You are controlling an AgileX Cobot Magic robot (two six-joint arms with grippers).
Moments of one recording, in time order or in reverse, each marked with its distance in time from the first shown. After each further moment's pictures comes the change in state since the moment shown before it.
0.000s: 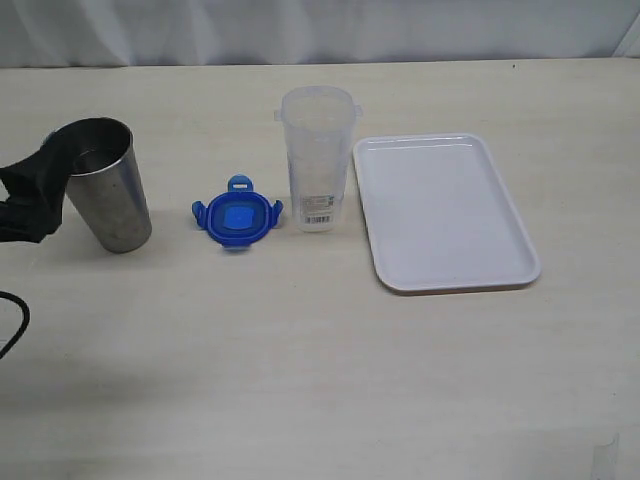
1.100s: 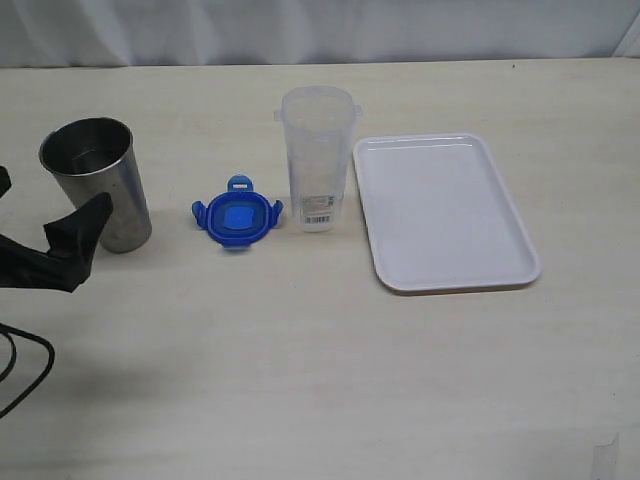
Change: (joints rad) left arm 0.000 0.294 0.063 0.026 -0.233 0.089; right arm 0.000 0.000 0.000 0.000 0.000 0.000
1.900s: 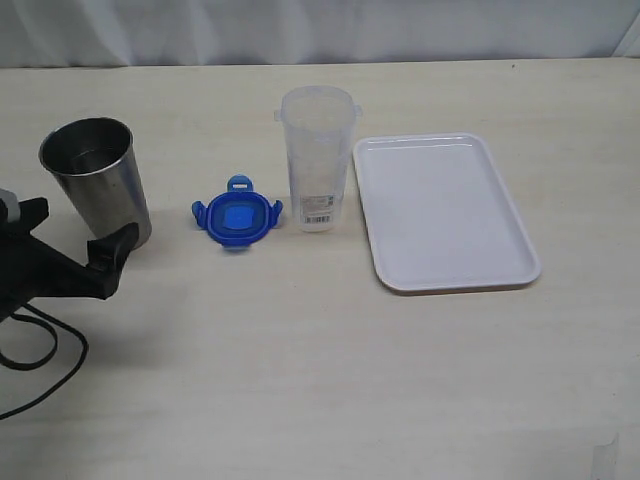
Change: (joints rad) left arm 0.000 0.318 -0.103 -0.009 -0.029 0.058; right arm 0.000 0.000 0.000 0.000 0.000 0.000
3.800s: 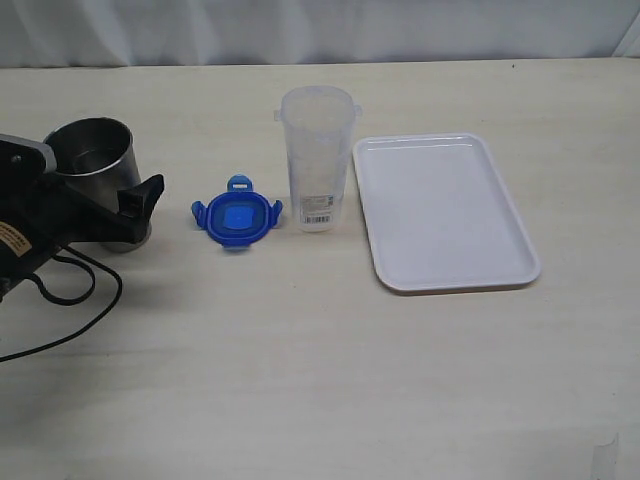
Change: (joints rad) left arm 0.000 0.141 -0.233 0.036 -0.004 -0.037; right arm 0.000 0.000 0.000 0.000 0.000 0.000
